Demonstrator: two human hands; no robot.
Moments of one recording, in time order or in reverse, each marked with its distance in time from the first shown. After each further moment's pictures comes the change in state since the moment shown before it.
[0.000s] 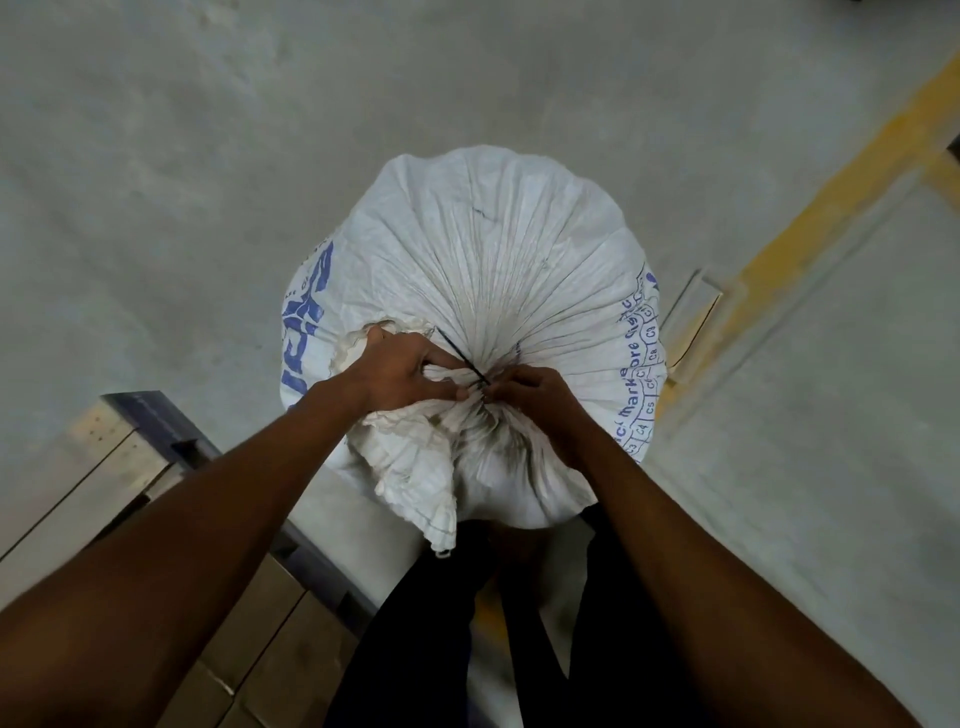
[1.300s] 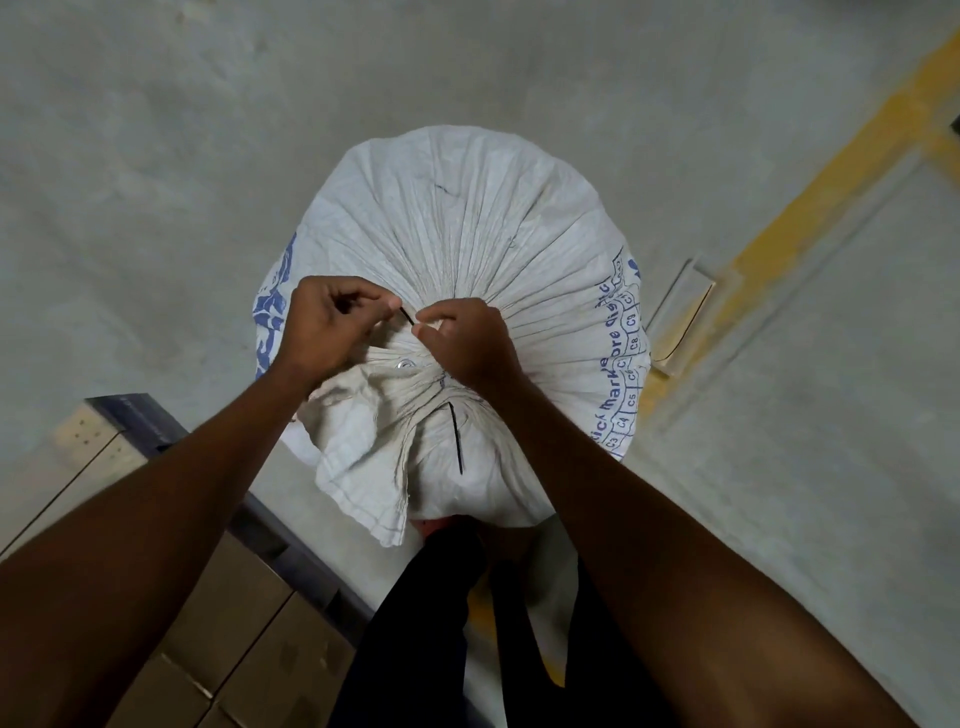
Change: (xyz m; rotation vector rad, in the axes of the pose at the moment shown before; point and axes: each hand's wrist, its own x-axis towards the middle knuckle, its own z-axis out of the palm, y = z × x) left_hand 0.003 0.011 -0.023 -0.486 0.553 -0.026; right_hand 0.044 -0.051 0.032 -0.455 0.206 -0.382
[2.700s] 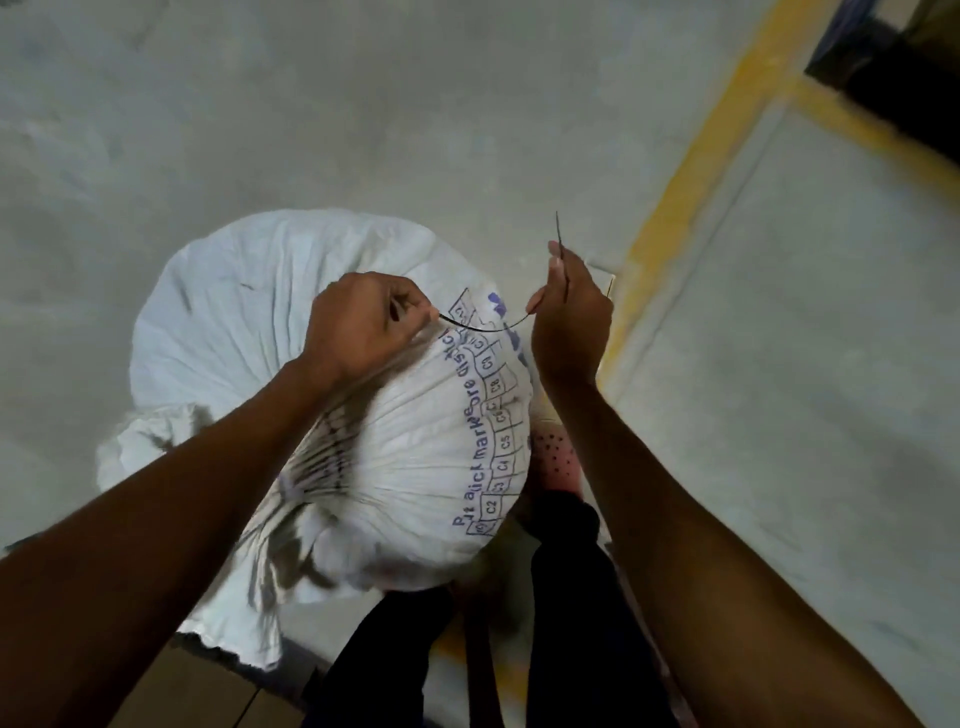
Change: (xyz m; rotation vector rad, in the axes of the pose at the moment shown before) left_hand 0.098 0.139 0.188 0.621 -0.206 0.245; right_hand 0.018 0.110 -0.236 0.058 0.801 0.195
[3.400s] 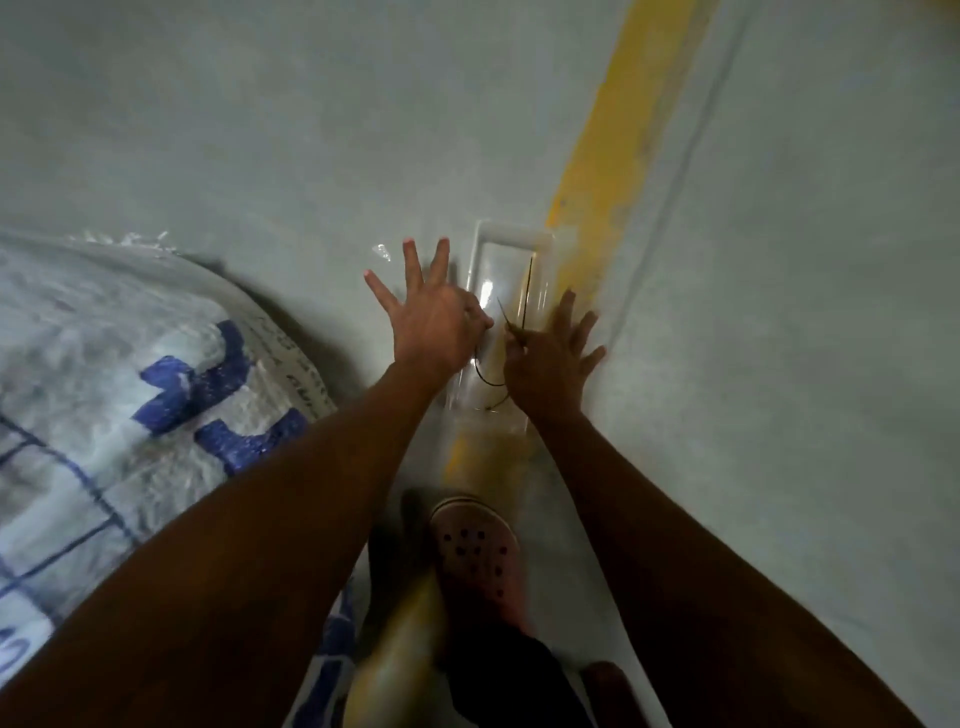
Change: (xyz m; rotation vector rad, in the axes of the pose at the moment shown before) left_hand 0.236 0.039 0.463 0.385 -0.233 0.002; right_hand 0.155 0.421 0.082 -0.557 -0.426 0.228
